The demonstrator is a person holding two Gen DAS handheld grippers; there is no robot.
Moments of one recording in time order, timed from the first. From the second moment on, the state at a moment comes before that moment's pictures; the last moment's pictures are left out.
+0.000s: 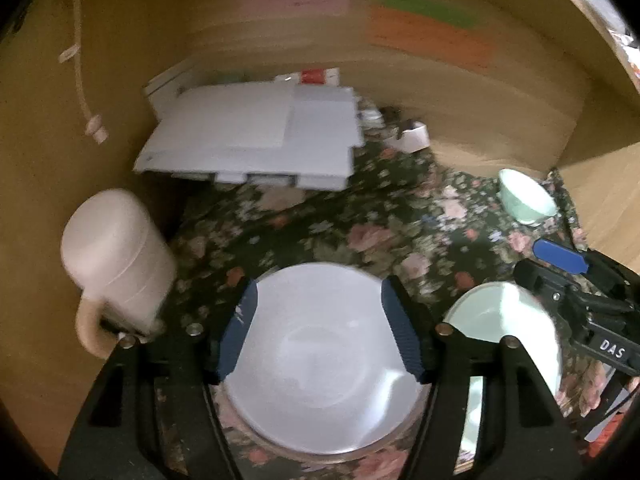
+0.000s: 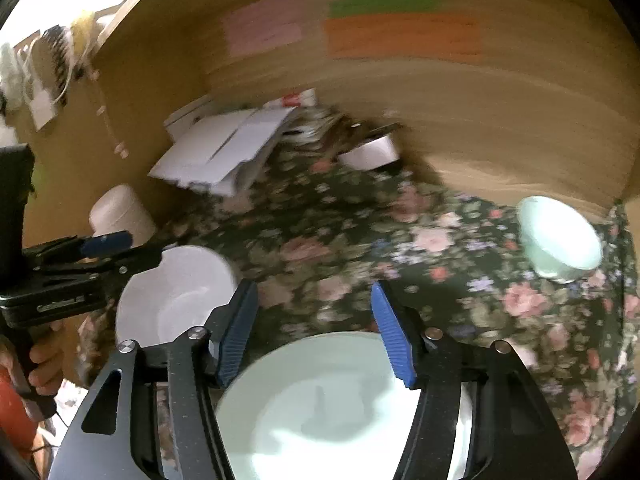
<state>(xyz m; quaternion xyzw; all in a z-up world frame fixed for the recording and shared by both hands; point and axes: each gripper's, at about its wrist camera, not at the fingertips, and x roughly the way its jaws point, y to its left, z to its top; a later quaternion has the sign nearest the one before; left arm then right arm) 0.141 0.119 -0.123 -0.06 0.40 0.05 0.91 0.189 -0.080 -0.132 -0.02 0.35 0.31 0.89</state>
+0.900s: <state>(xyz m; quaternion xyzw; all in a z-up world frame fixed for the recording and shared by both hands) 0.282 -0.014 -0.109 -0.03 0.38 -0.05 0.92 0.307 -0.243 -0.138 0.03 0.35 0.14 0.93</state>
